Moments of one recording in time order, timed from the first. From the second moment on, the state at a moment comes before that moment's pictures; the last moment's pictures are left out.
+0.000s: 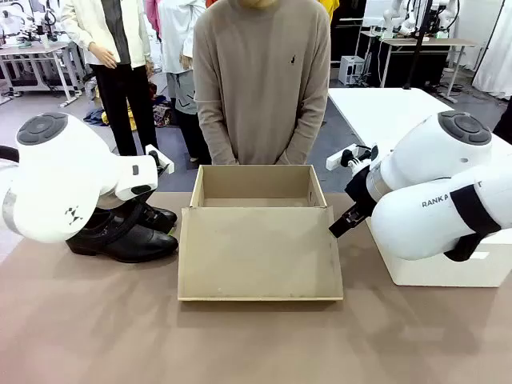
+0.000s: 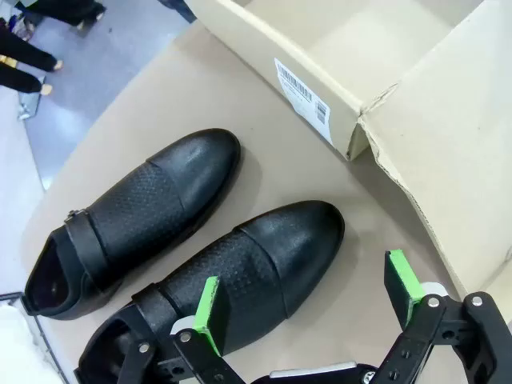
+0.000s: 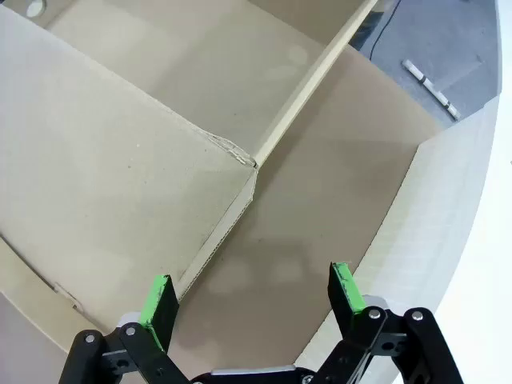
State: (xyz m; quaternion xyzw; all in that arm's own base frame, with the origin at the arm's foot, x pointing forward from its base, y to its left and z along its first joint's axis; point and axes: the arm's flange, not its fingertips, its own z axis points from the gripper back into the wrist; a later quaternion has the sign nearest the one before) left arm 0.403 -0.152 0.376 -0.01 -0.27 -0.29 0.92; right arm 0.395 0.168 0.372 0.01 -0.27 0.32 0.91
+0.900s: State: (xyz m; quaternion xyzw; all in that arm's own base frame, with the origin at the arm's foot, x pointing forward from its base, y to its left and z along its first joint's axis) left arm 0.403 -0.153 0.376 -0.01 -0.27 -0.30 0.92; right arm 0.395 0.168 0.372 0.01 -0.27 0.32 0.91
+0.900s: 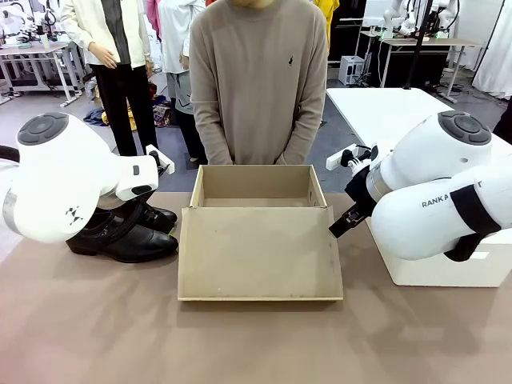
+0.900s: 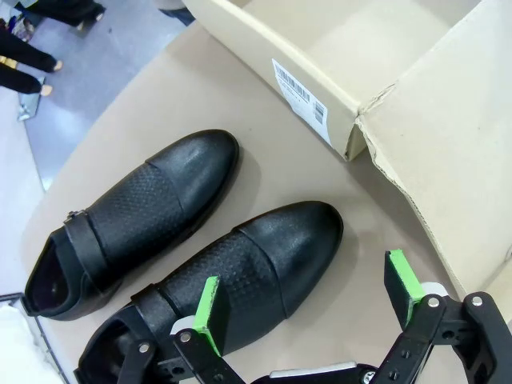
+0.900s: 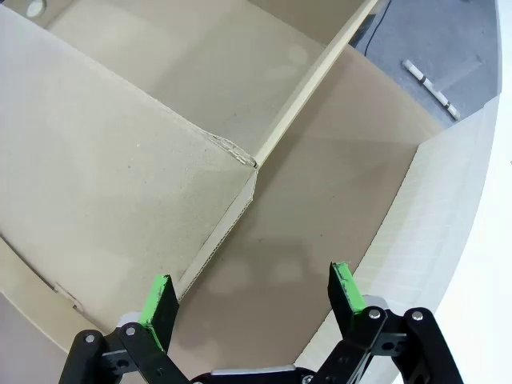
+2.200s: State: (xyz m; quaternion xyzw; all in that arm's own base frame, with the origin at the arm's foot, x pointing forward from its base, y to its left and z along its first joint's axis) left arm 0.398 -0.167 0.465 0.02 -0.30 -0.32 0.90; right arm 0.387 0.164 0.456 0.02 -0.30 0.31 0.90
